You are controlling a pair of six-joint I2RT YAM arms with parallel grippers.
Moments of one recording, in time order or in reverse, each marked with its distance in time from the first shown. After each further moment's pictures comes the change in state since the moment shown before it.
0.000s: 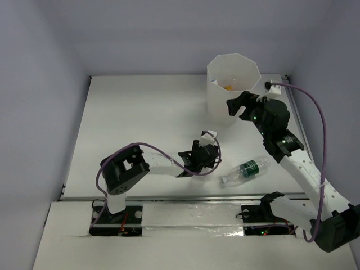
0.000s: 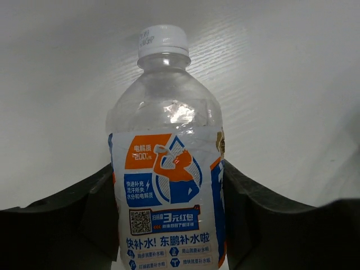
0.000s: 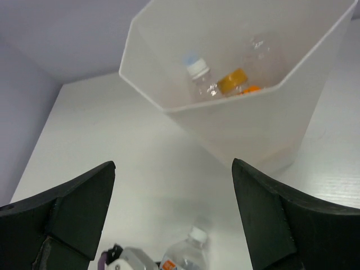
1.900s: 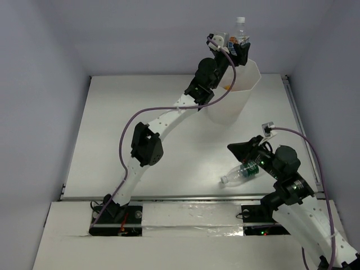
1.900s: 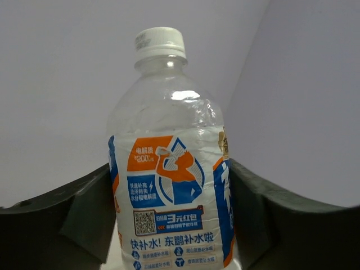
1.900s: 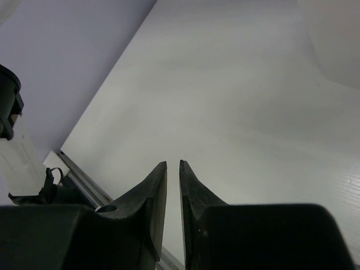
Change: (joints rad) left arm 0.357 0.546 1.429 0.341 0.304 0.330; right arm 0.077 -0.609 -0.503 -0.074 -0.406 0.103
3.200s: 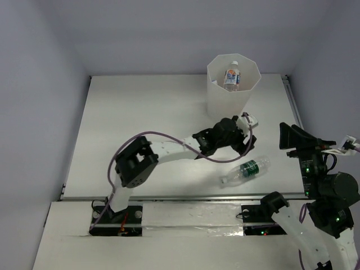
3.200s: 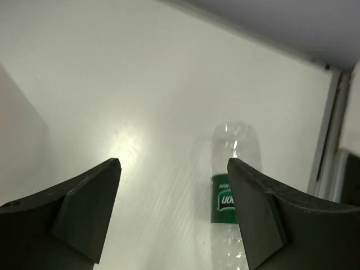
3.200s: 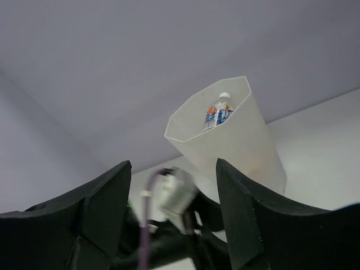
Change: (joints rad) left arm -0.301 -0.455 -1.003 -0.146 0.268 0.148; right arm 0.000 -0.185 0.390 -0.144 0.644 -0.045
